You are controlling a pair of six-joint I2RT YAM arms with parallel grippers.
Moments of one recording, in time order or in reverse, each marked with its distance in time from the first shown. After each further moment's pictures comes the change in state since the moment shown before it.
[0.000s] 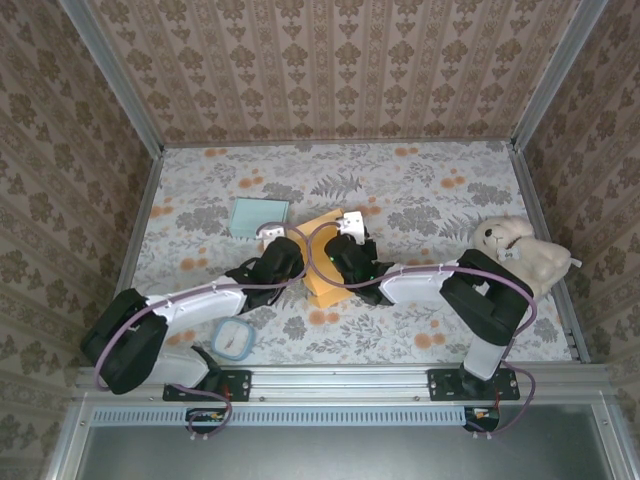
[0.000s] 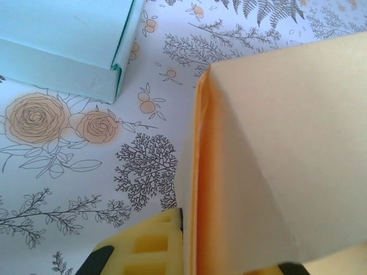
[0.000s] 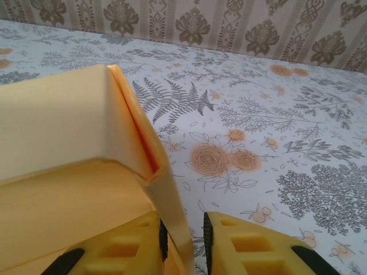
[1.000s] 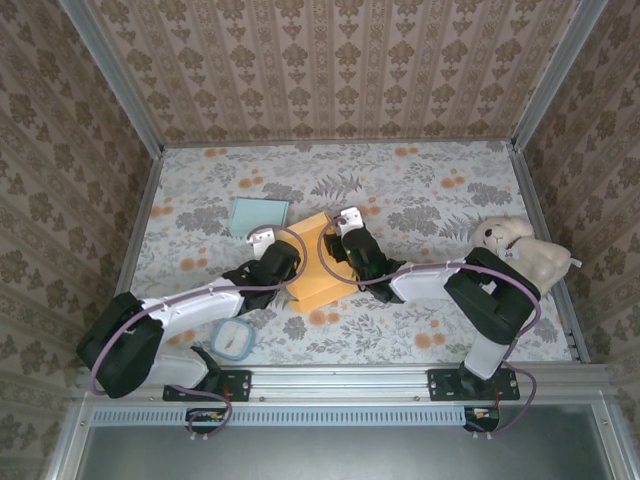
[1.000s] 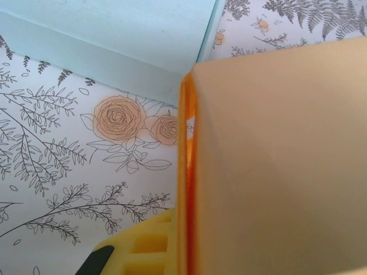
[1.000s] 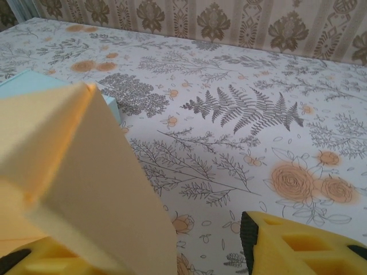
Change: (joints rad) left arm -0.001 -0.015 -0.011 -0.097 -0.135 -0.041; right arm -0.079 -0.017 -0.071 0.214 -0.404 -0.120
